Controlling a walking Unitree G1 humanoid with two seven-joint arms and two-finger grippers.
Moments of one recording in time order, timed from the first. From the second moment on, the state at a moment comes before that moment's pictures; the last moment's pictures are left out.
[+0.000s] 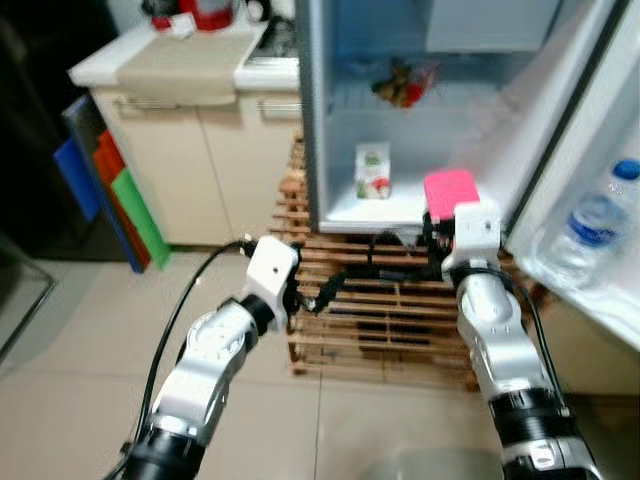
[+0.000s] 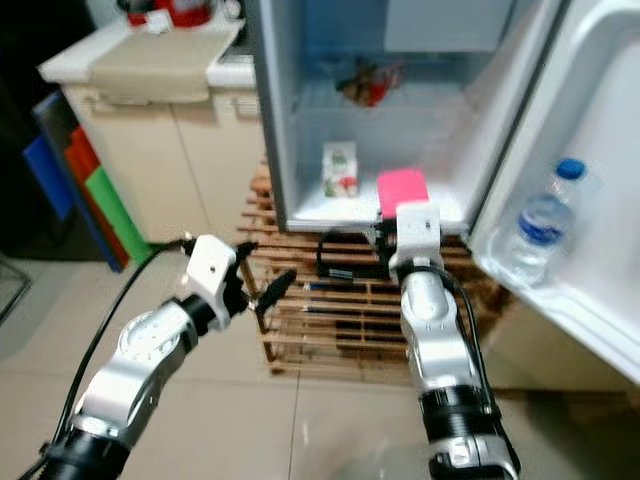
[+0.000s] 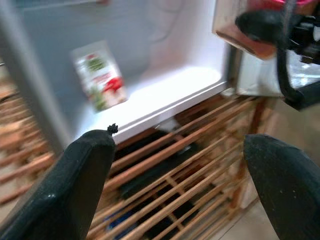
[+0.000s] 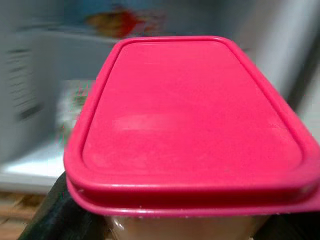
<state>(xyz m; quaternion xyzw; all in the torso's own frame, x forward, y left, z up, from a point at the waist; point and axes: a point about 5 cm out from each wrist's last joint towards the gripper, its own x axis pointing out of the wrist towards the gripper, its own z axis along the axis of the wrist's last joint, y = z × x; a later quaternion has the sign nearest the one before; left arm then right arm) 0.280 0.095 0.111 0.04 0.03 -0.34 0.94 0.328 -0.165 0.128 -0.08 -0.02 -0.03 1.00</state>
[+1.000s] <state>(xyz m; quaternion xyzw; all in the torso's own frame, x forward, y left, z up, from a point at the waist) 0.277 0.084 0.129 0.06 0.03 -0.37 0.93 0.341 -0.160 0.103 -0.07 0.06 -0.05 0.99</state>
